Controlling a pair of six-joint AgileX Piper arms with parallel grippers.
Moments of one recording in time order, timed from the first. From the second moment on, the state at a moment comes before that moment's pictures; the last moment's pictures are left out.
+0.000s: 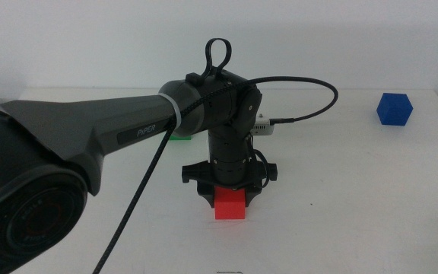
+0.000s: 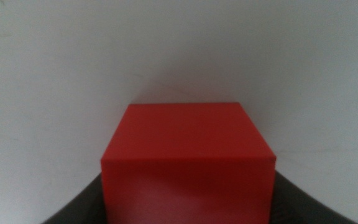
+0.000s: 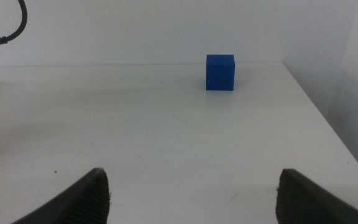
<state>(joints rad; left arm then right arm) -0.68 2.15 -1.70 -0.03 1.10 -0.64 0.03 -0.02 0.03 -0.04 0.25 0.06</state>
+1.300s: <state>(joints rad) -0.67 1.89 -1.77 0.34 1.18 -0.64 0.03 -0.02 0.03 -0.04 0.25 0.06</state>
